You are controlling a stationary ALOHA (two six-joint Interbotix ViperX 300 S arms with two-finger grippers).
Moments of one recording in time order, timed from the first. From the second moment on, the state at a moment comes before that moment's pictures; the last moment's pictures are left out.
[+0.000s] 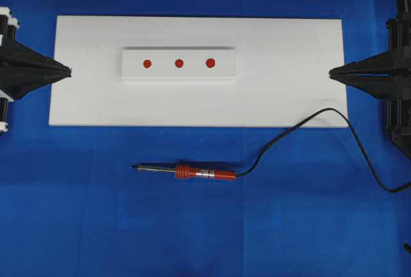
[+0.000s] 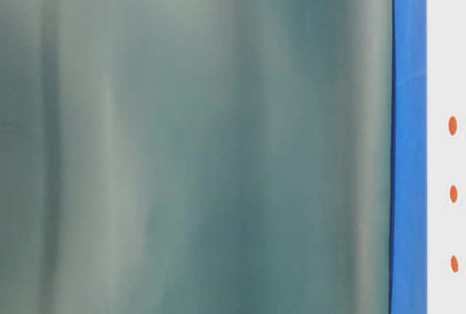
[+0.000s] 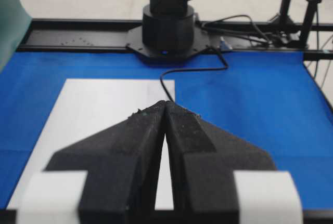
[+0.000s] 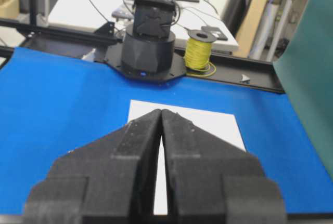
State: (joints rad) left arm 0.00 -0.97 1.19 0.00 -0.29 0.00; right arm 0.00 -0.97 1.17 0.00 -0.29 0.00
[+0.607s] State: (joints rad) left arm -0.05 -0.97 1.18 0.00 -0.29 -0.01; right arm 0.00 -0.94 1.14 0.00 -0.22 0.01
